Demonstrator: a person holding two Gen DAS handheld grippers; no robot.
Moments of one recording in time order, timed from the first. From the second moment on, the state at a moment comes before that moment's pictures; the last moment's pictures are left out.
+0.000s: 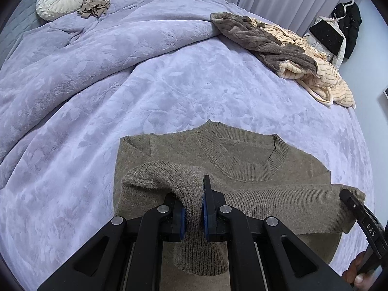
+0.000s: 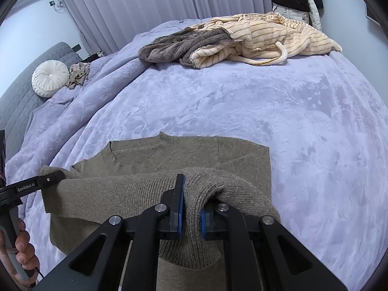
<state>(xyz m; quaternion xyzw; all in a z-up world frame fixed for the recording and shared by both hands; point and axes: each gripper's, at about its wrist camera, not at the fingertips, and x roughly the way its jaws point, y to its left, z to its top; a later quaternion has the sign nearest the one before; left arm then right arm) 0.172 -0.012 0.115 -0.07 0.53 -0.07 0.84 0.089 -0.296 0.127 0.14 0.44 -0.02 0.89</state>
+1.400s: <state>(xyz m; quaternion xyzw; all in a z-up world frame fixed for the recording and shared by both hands) 0.180 -0.010 0.063 -0.13 0.57 -0.17 0.80 0.106 -0.303 0.072 0.14 0.49 0.01 0.86</state>
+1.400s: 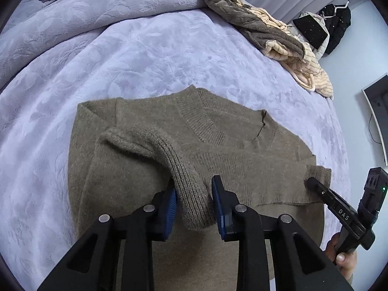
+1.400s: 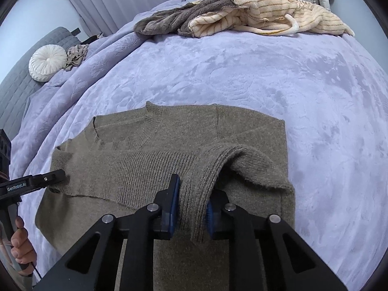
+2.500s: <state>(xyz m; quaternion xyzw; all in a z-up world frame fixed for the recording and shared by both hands) 0.259 0.028 0.084 -0.20 0.50 -0.08 0.84 0.163 -0.331 0.076 0.17 0.45 -0.01 0.88</state>
